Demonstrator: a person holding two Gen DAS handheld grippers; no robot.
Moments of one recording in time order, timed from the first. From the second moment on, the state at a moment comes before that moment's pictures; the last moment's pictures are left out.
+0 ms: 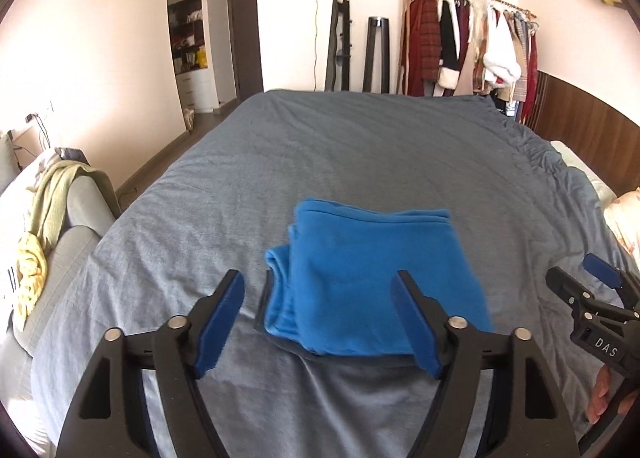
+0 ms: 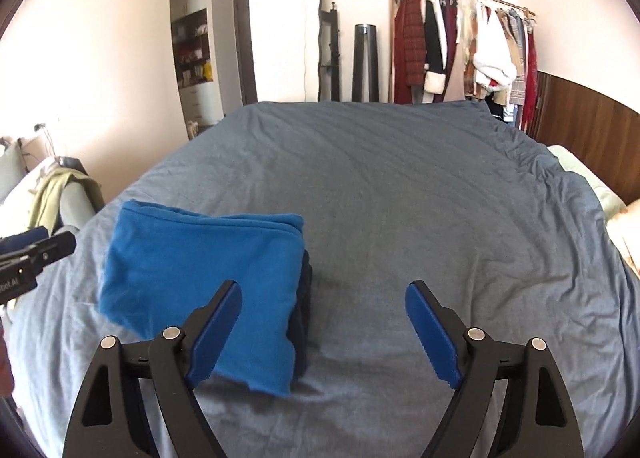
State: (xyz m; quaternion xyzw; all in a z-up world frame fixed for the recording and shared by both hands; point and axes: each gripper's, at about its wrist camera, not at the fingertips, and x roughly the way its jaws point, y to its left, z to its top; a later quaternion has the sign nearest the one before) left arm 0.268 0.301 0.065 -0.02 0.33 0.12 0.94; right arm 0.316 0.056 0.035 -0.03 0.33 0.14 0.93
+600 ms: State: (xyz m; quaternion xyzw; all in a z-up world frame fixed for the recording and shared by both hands) left arm 0.178 0.197 0.010 0.03 0.25 0.15 0.96; right arm 0.236 -0.028 -0.001 -0.02 0.27 0.18 0.95
